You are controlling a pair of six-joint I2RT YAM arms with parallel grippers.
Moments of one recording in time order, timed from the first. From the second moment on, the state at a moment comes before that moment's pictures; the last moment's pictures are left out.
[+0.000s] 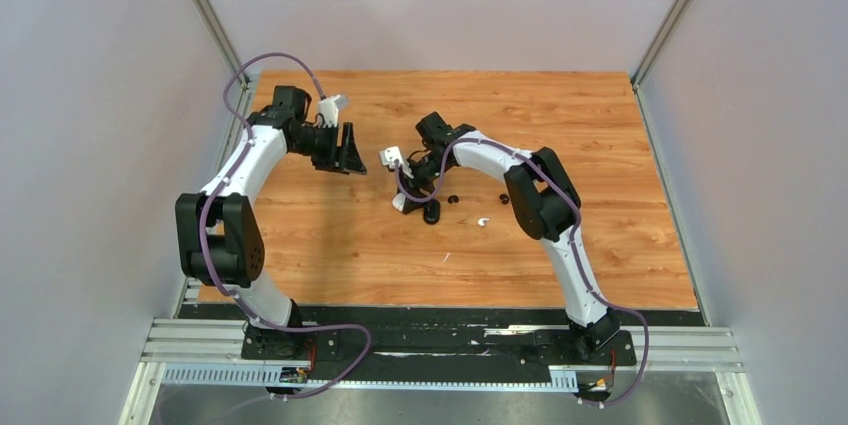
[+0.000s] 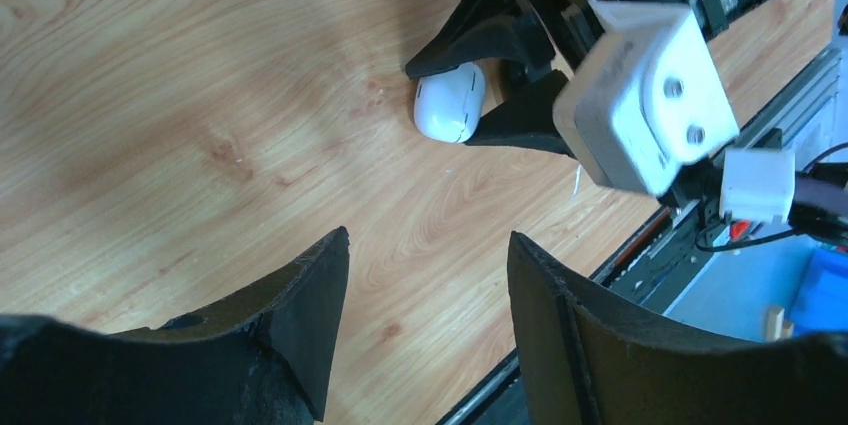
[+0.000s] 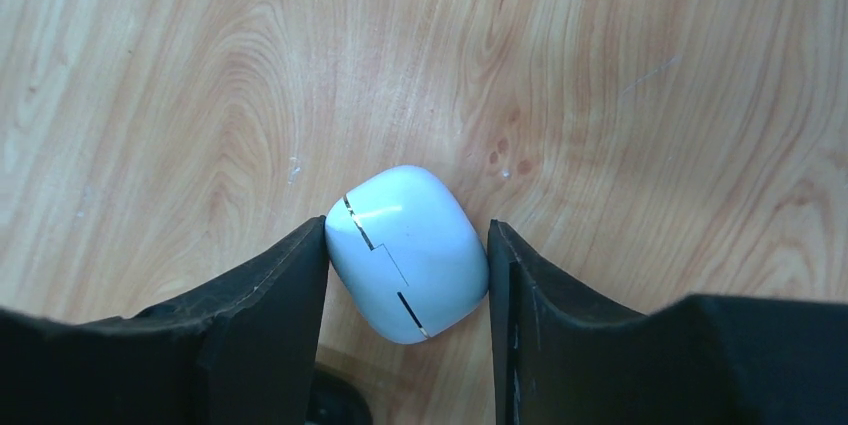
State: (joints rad) left arm -0.06 1.67 1.35 -0.80 0.68 0.04; right arm 0.63 2.34 1.81 -0.66 -0.88 -1.06
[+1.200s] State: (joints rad) left arm -0.44 1.20 0.96 -0.17 1.00 1.01; right arm 0.48 1.93 1.79 -0.92 -1.37 -0.45
